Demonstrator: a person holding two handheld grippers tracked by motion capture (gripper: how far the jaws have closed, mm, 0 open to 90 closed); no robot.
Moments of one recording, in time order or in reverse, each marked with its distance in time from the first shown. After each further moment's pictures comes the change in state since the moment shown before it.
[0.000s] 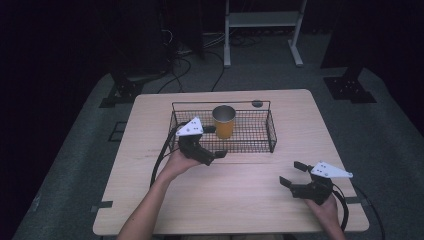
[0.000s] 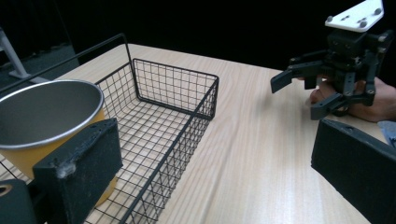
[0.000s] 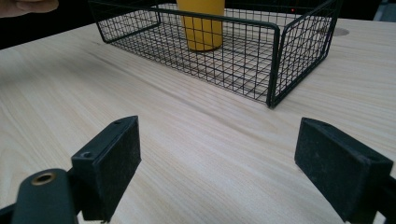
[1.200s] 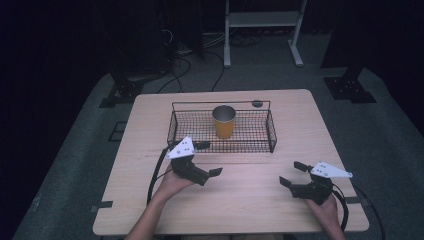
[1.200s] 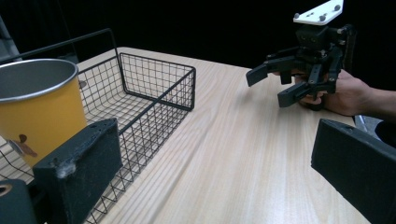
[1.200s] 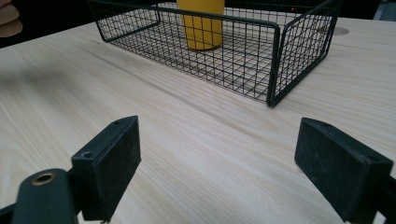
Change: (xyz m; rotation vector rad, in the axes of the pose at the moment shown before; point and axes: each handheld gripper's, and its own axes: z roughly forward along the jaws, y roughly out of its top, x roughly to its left) left arm -0.040 -0.031 -0.024 -0.056 0.022 -0.009; right arm 0.000 0.000 0.000 0.004 -0.001 -0.002
